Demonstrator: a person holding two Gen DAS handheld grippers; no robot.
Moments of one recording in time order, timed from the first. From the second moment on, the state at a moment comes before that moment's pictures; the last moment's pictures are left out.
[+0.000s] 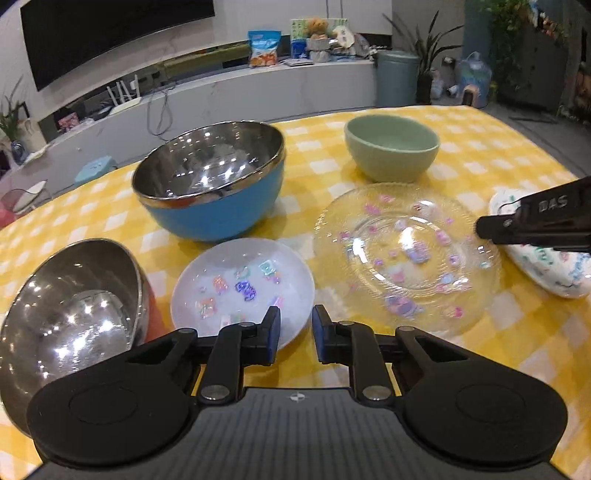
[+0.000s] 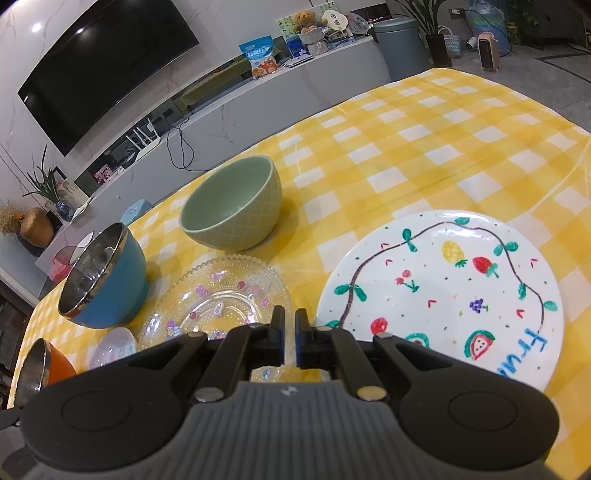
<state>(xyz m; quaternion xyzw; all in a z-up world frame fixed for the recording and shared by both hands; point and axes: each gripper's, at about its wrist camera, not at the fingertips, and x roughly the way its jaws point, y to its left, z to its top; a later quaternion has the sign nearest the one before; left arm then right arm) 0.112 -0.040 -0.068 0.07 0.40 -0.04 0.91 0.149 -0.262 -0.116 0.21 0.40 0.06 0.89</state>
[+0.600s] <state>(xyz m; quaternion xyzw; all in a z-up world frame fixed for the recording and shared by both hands) 0.120 -0.020 -0.062 -0.12 0.40 -0.09 0.90 0.150 -0.270 -0.118 0.25 0.40 0.06 0.88</state>
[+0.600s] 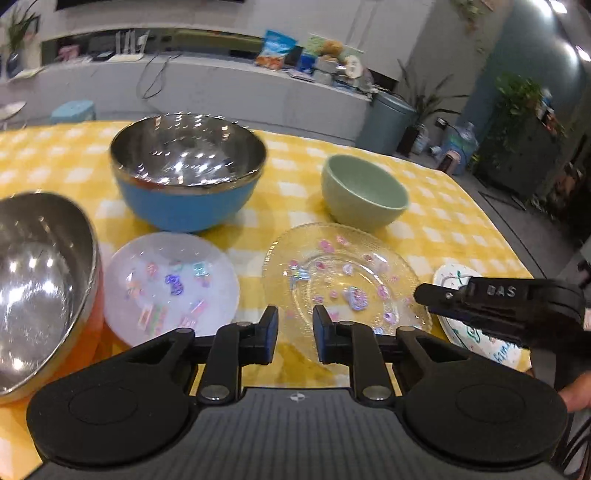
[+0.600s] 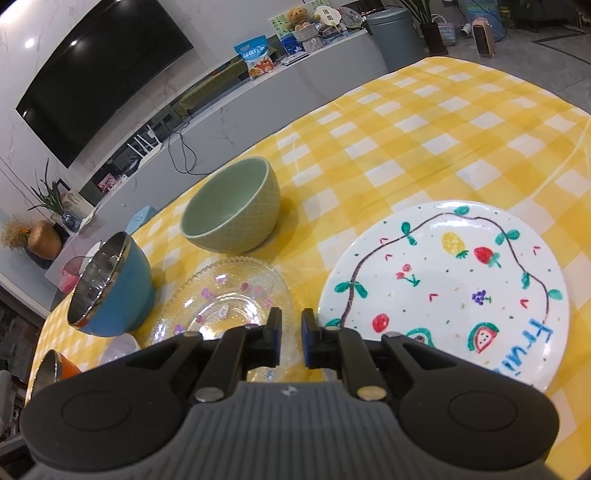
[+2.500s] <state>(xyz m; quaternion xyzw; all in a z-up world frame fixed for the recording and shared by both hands) 0.013 0.007 -0.012 -0.13 0.40 -0.01 0.91 0.045 -0.244 -0.078 0.26 0.41 0.17 0.86</state>
